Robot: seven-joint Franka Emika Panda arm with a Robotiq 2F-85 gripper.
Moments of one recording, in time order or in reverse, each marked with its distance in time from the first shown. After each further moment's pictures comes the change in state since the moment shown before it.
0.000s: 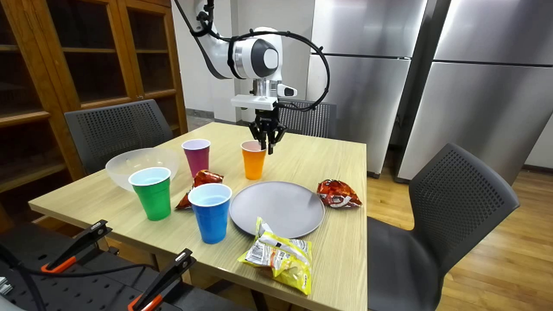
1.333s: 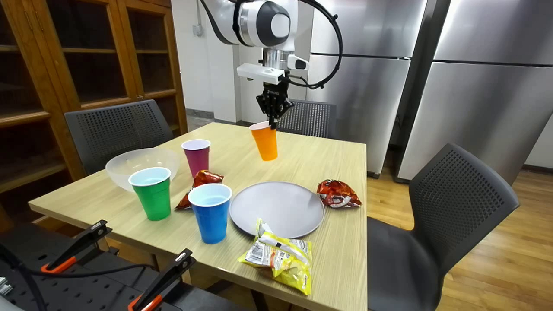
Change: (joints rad) arm -0.082 -0.168 0.033 -0.055 0.128 -0.017 -0.013
